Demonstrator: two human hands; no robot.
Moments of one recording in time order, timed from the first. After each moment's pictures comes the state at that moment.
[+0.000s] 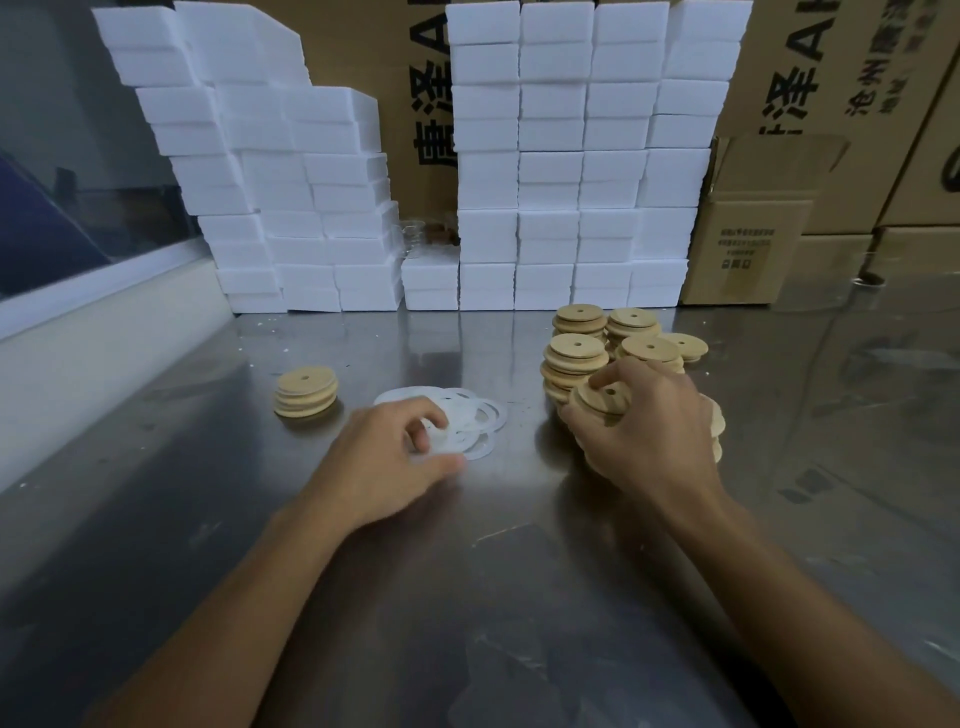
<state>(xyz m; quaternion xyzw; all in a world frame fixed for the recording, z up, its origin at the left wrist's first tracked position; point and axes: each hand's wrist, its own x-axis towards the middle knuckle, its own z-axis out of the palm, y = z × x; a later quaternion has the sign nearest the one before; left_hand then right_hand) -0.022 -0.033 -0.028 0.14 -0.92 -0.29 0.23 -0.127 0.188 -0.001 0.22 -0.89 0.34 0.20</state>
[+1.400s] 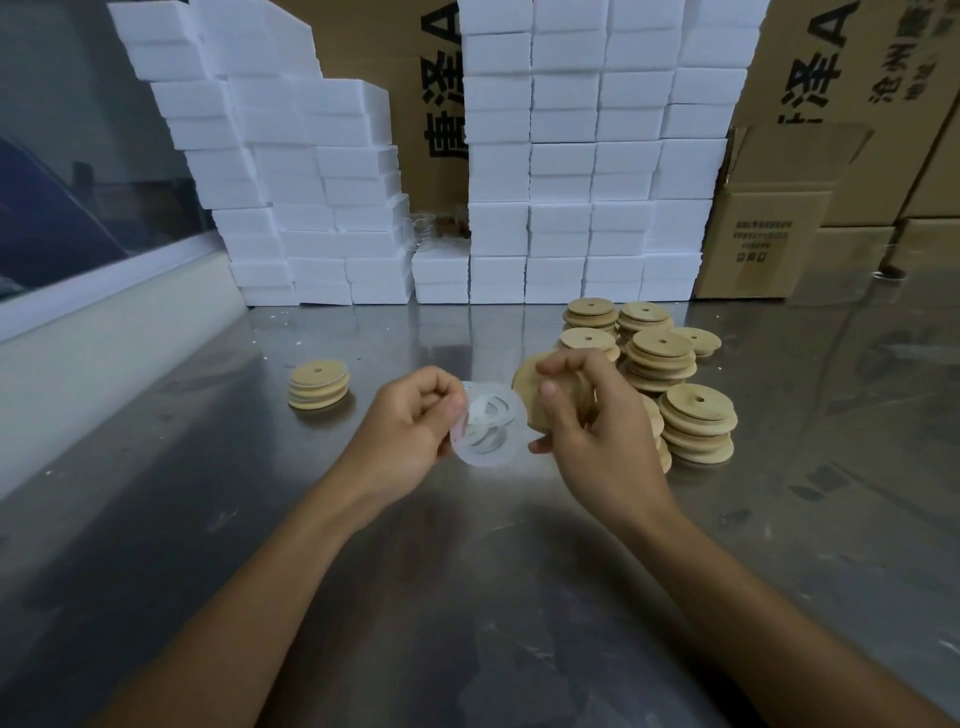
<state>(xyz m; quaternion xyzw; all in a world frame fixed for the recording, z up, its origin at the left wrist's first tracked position) -0.017 -0.002 -0.004 0.08 -0.80 -0.54 0.25 -0.103 0.157 -0.016 0.35 -0.66 0.66 0.07</state>
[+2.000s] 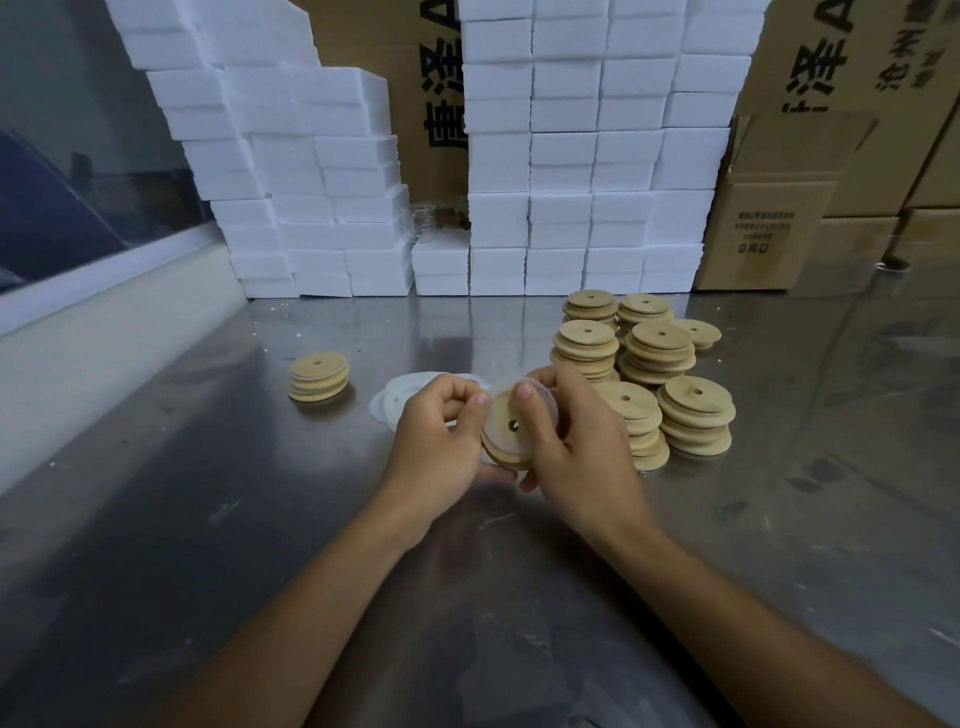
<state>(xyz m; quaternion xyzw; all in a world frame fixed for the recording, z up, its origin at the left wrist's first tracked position) -0.030 0.029 -0.022 0.17 -0.72 -0.61 0.28 -0.094 0.152 -0.030 0.37 -0.72 0.59 0.10</state>
